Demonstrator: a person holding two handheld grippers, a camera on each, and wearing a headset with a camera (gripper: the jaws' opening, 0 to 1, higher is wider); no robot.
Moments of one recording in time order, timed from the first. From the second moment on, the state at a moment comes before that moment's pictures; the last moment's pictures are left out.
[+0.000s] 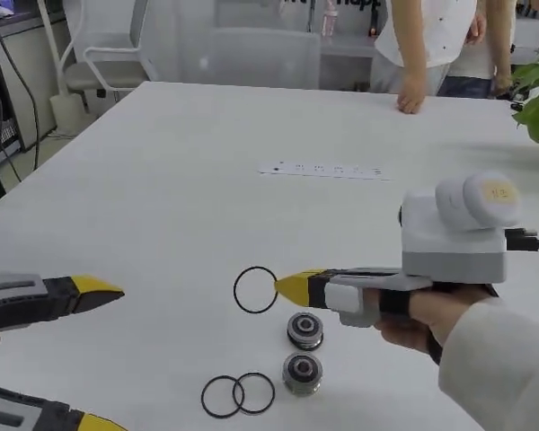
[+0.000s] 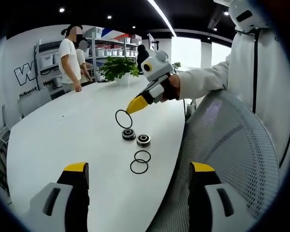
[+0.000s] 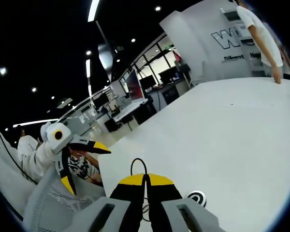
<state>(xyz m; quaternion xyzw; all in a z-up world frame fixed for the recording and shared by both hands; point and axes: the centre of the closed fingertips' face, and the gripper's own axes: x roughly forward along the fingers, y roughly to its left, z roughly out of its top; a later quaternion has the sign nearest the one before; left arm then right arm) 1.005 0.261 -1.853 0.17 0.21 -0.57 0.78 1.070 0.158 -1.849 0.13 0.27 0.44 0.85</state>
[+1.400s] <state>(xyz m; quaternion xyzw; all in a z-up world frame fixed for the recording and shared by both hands) 0.984 0.252 -1.880 0.15 0.24 -0.58 0.77 1.026 0.193 -1.926 0.07 0.39 0.47 0.79</state>
